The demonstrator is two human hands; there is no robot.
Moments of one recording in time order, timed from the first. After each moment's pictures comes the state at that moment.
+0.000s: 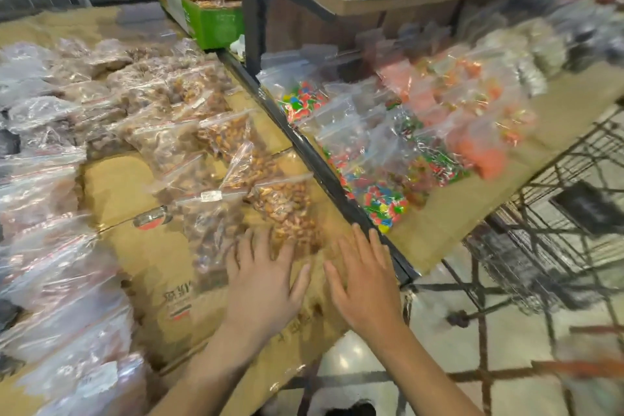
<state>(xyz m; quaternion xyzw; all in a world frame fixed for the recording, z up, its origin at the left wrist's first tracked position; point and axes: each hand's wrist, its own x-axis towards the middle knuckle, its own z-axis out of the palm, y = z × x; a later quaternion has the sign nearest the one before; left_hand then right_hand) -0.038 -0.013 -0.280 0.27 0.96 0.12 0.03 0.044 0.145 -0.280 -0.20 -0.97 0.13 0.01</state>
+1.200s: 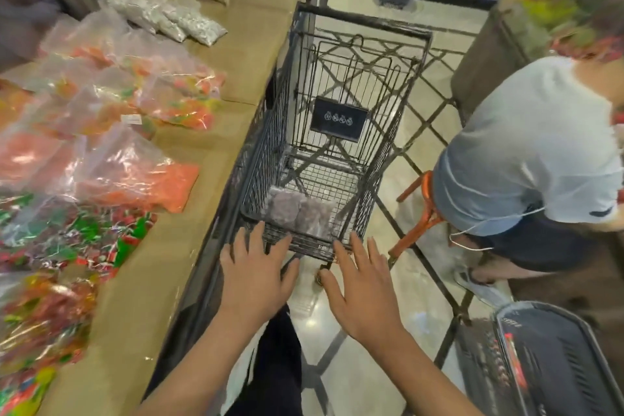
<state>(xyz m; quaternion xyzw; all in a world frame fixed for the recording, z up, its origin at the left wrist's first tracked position) 0.113 0.591 -0.345 0.61 0.79 0.04 0.08 0.302 0.620 -0.321 -0.56 -0.81 0.17 0.02</state>
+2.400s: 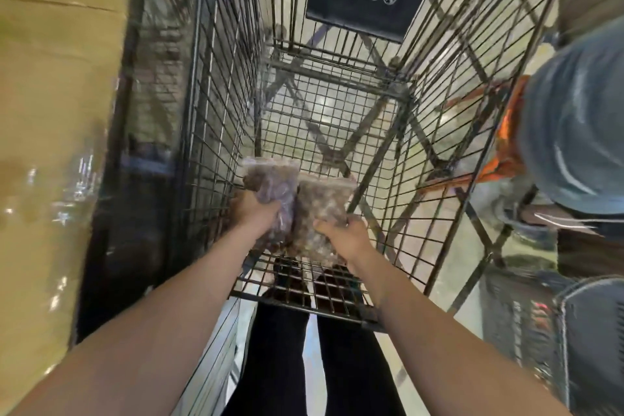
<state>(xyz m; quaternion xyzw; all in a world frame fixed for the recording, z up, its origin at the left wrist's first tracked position) 0.027 0.911 -0.669 0.20 0.84 0.08 0.49 0.218 0.915 -0.633 -0.73 -0.26 0.63 0.03</state>
